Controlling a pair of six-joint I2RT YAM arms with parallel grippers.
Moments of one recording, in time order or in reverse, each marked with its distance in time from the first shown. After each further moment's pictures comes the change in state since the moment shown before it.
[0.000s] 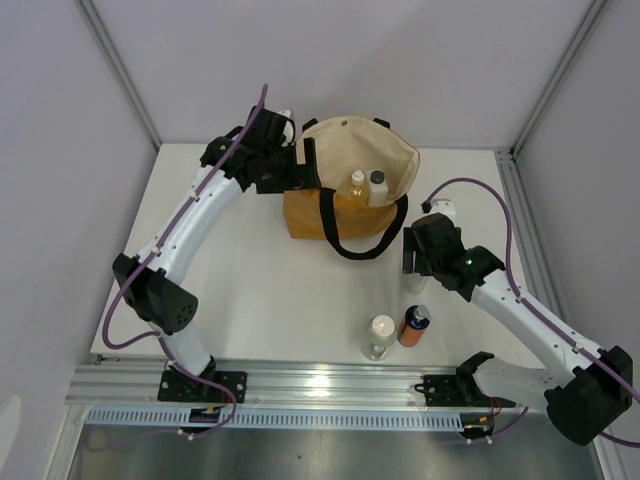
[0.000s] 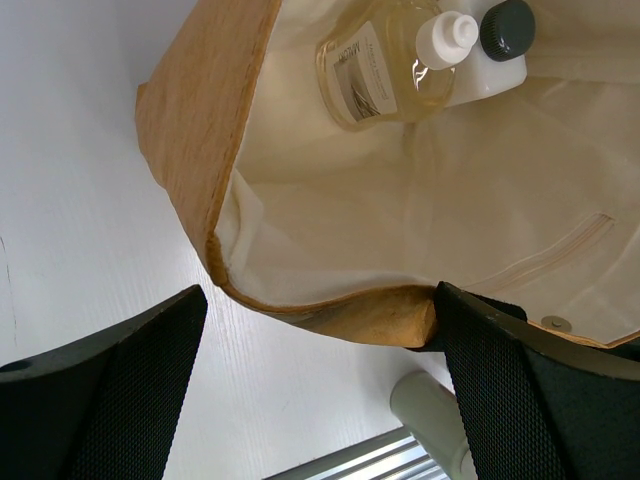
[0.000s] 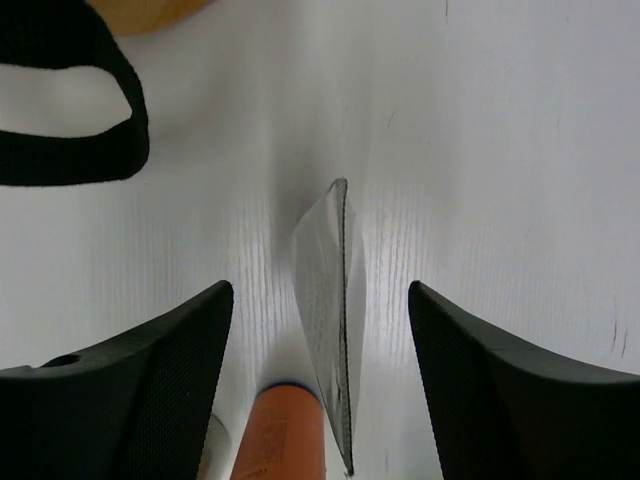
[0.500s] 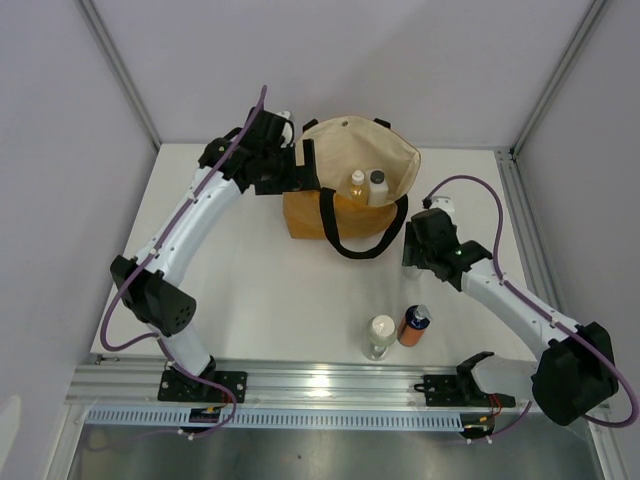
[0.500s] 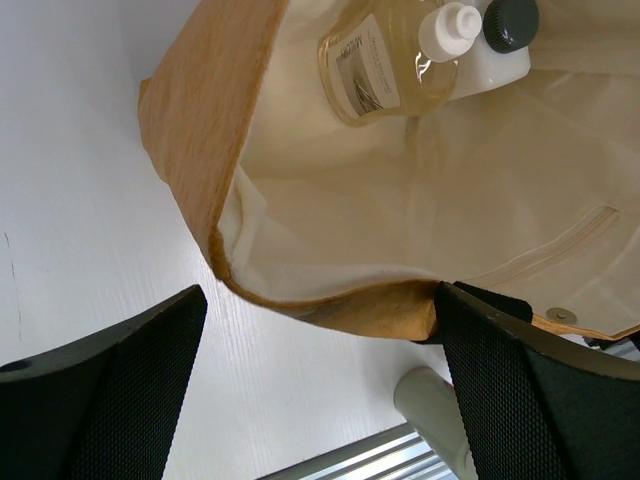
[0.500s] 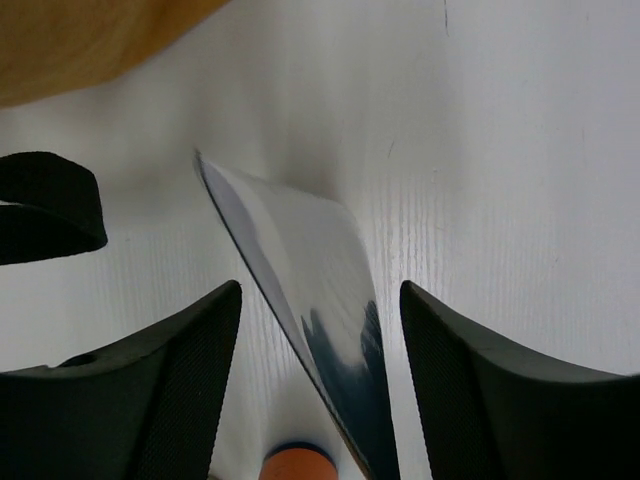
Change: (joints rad) left arm 0.000 -0.014 -0.017 0.000 -0.001 0.008; right arm -0.088 0.125 -0.055 0.183 -0.031 0.004
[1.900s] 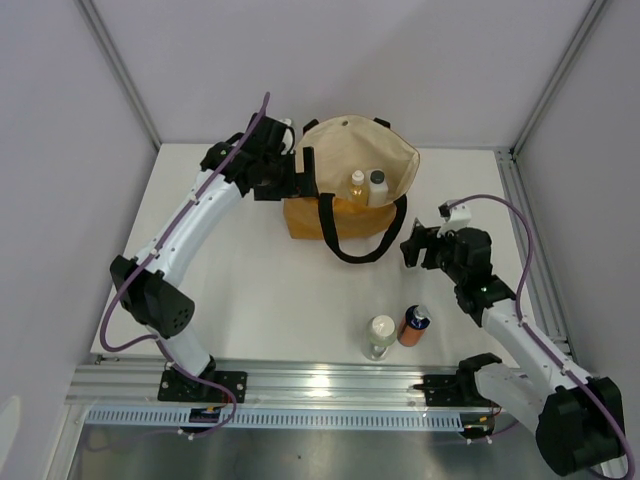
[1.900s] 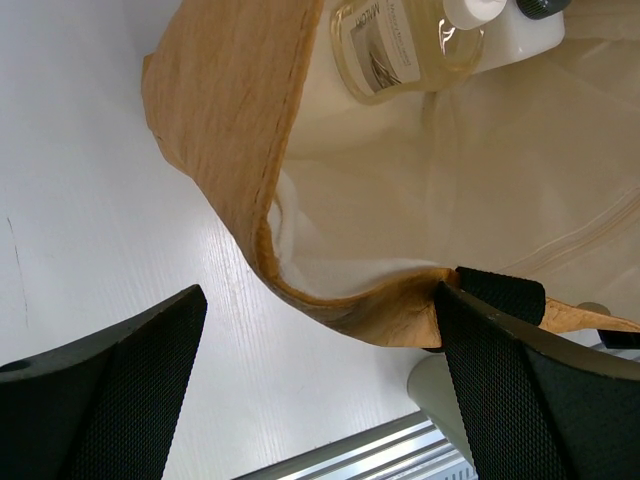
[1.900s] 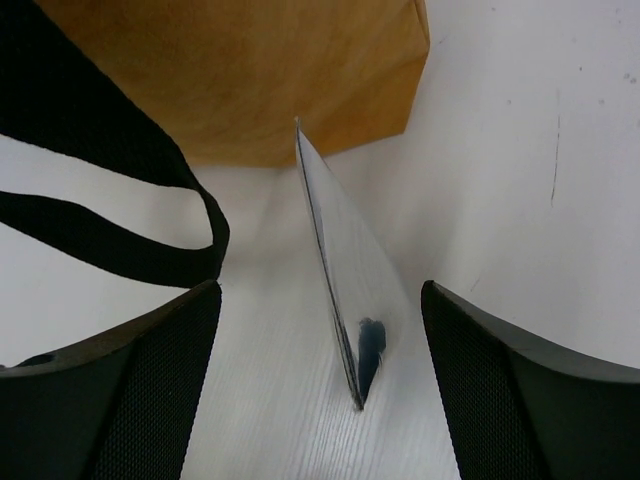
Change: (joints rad) left arm 0.000 -0.016 -0.058 0.001 0.004 0.019; right arm -0.199 -0.285 -0.339 0.543 -0.459 -0.212
